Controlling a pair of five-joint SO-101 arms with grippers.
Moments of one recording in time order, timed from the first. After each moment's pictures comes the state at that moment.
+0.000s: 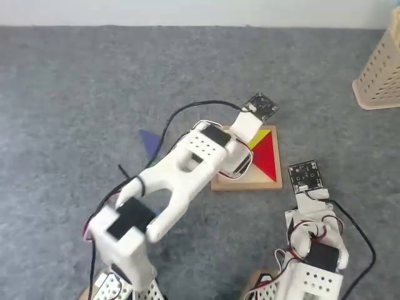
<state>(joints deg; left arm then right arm) 30.9 15.8 14.9 56.4 -1.6 12.9 -103.1 95.4 71.6 28.9</state>
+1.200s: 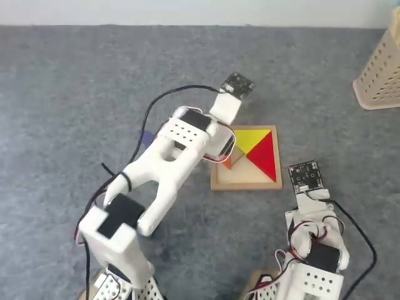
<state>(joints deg) 23.5 13.9 12.7 58.1 -1.5 12.9 -103.1 95.4 71.6 28.9</state>
